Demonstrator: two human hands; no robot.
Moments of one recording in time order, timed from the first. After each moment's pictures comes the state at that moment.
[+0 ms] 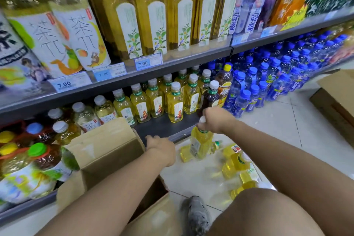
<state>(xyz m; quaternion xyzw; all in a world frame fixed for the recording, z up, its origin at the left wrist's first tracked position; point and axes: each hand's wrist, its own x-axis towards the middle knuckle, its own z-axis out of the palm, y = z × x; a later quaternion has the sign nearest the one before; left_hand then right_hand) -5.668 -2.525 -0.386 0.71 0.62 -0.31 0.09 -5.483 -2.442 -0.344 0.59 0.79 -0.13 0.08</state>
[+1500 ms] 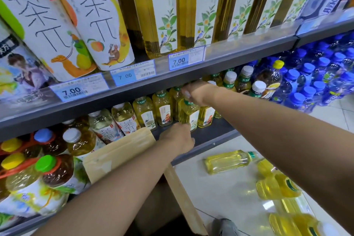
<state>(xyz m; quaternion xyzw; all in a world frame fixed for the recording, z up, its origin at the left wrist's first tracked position) -5.744 -2.428 -0.422 0.67 0.69 -0.05 0.27 -5.651 -2.301 -0.361 0.45 0.88 -0.07 0.14</state>
